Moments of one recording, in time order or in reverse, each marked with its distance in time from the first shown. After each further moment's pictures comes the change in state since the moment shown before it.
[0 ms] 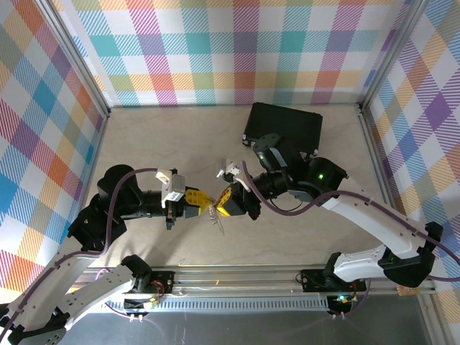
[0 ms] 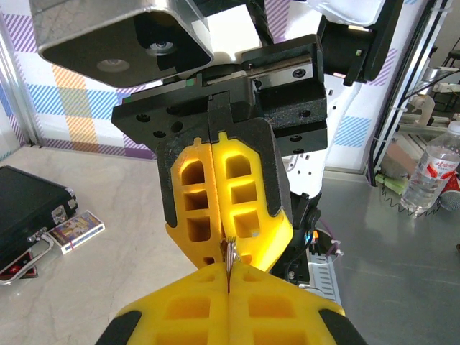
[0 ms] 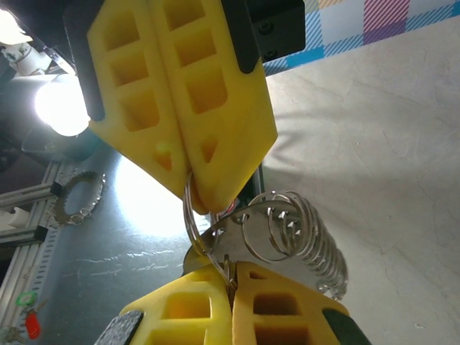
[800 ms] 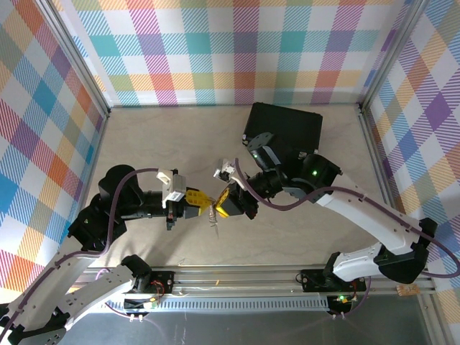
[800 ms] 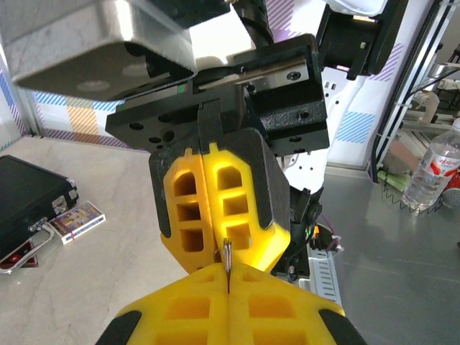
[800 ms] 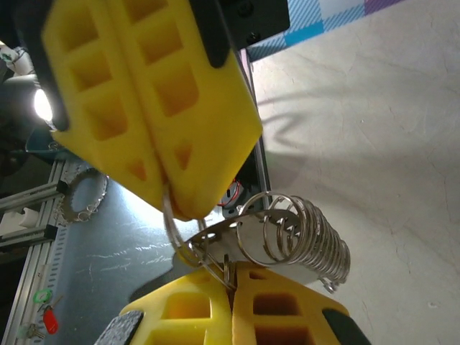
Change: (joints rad) left arm -0.001 -0.008 -0.001 -0.021 -0.011 0.000; right arm 0.000 0.049 0.037 -0.064 0.018 0.026
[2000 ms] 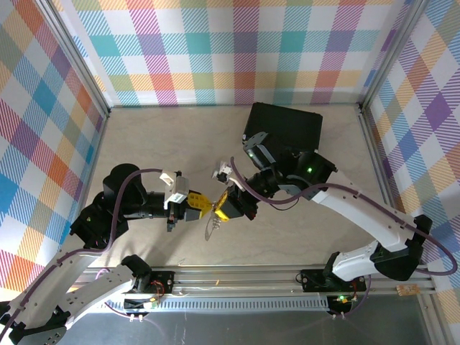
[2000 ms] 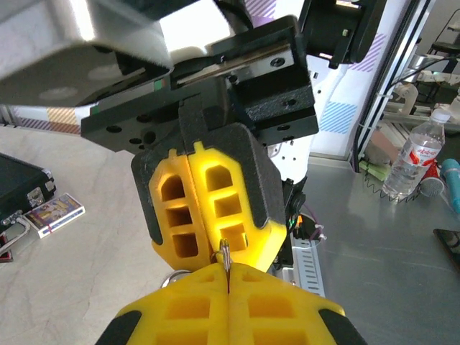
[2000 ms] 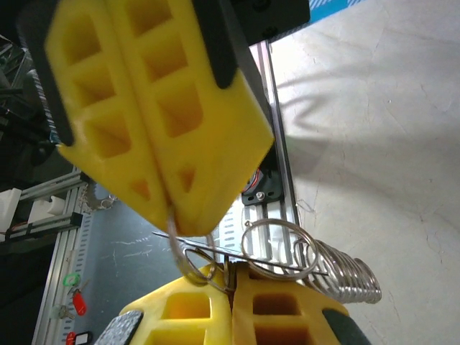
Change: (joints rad) left arm 0.000 0.013 0.000 -0.031 0.053 0.014; right arm -0.019 0.037 0.026 -0.059 -0.069 0.000
